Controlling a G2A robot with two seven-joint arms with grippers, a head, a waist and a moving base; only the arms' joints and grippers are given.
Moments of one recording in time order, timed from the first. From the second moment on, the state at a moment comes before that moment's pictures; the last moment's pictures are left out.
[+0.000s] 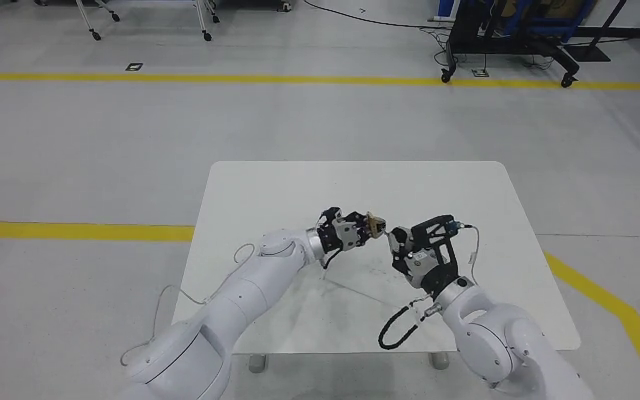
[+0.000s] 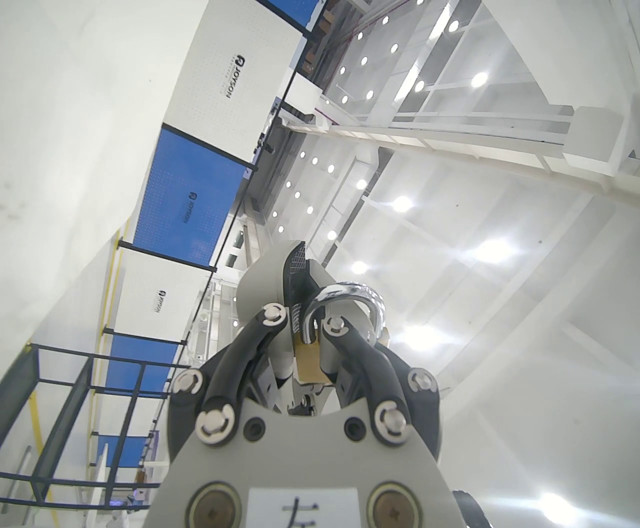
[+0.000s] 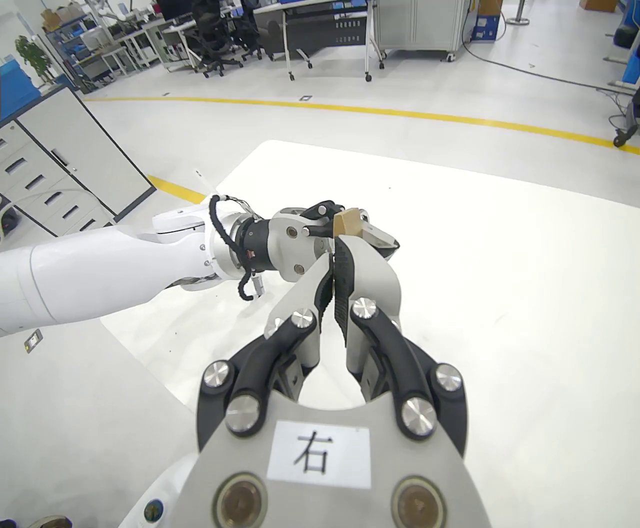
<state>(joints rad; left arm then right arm) 0.72 -1.60 -0.58 -0.51 -1.13 -0.11 -0.94 -1.77 -1.03 1.34 -2.27 -0.97 0.12 0.52</state>
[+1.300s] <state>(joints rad) 0.84 -1.54 -0.72 -0.75 -0.83 -0.09 -0.75 -1.59 -1.10 1.14 -2.20 -1.10 0.50 0.70</state>
